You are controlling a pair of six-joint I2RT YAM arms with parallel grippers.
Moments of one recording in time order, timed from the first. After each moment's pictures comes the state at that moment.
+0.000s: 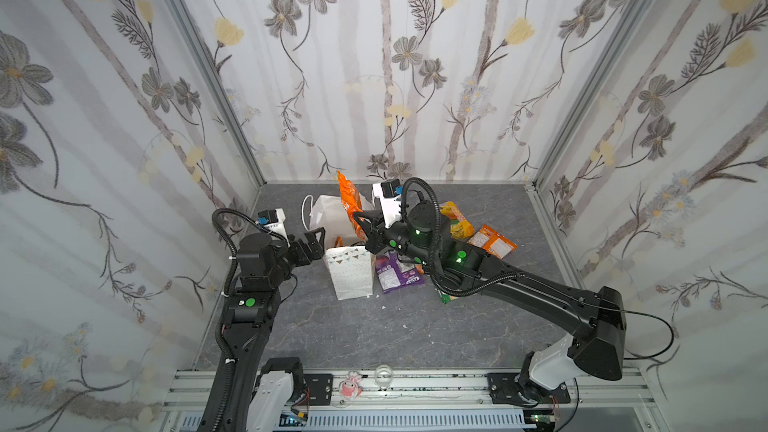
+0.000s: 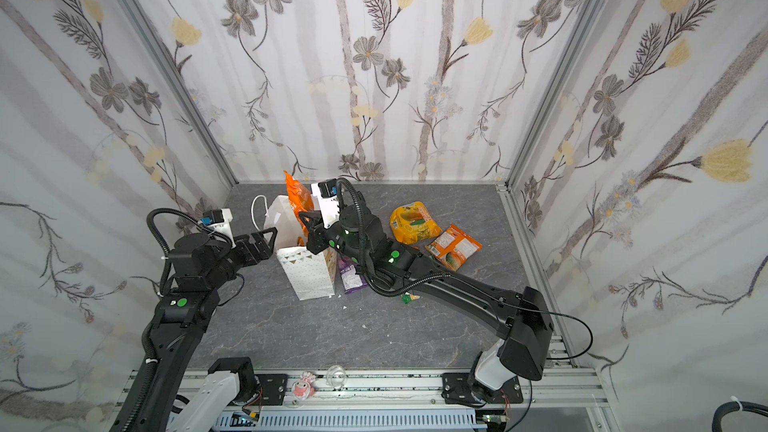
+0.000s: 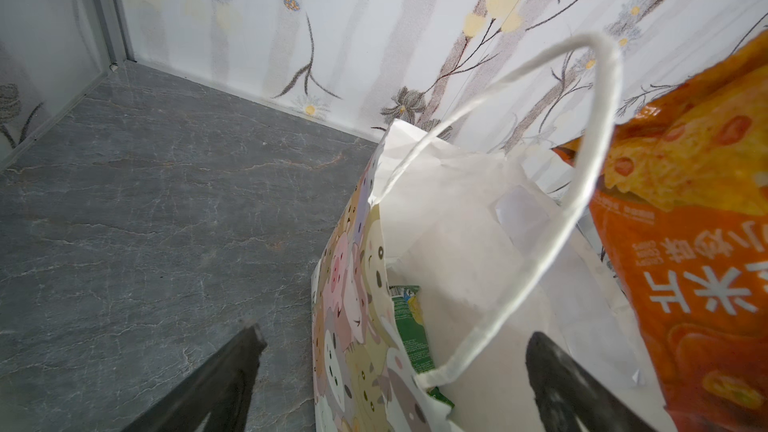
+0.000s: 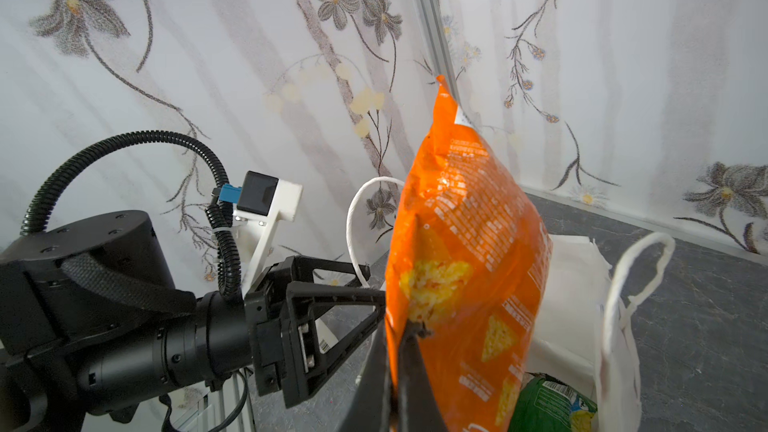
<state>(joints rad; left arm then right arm) 0.01 0.77 0.77 -0.33 0.30 -0.39 1.05 1.56 1.42 0.08 0.05 0.38</state>
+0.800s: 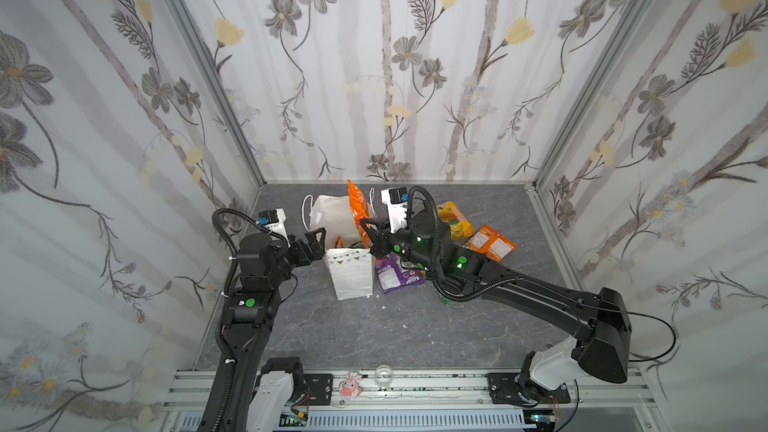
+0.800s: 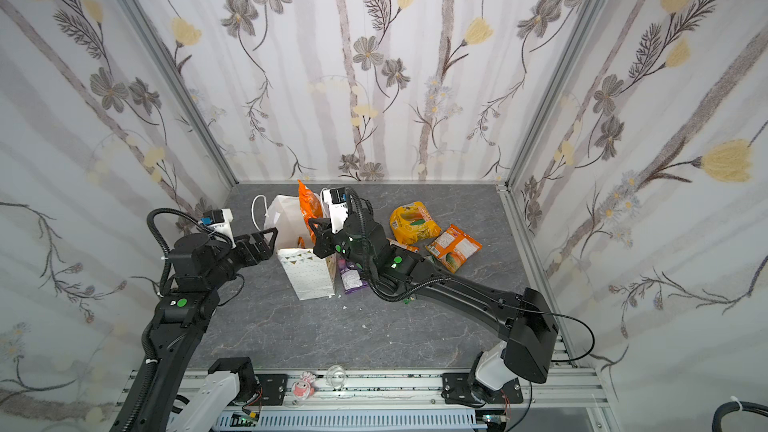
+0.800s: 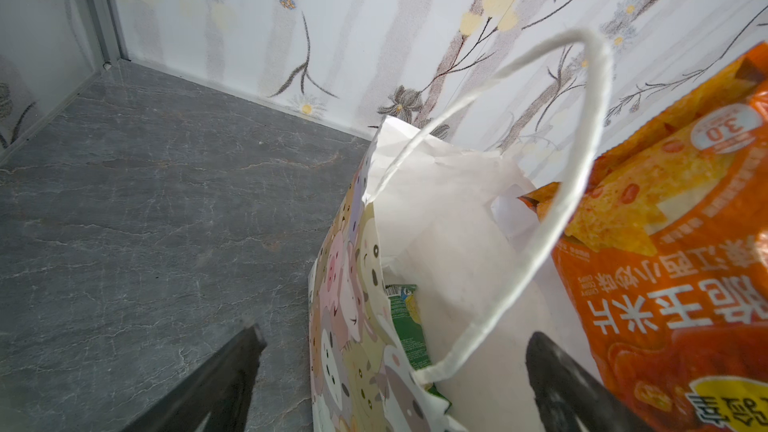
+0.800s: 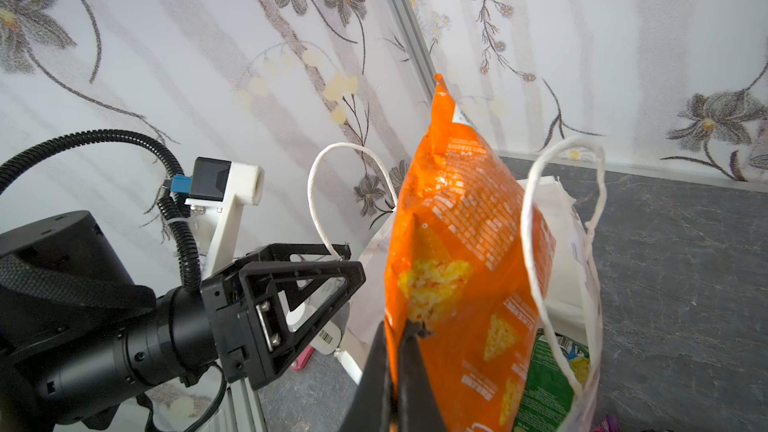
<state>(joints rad) 0.01 0.77 0.77 -0.33 0.31 -0.39 1.04 1.52 1.32 0.10 0.10 0.49</state>
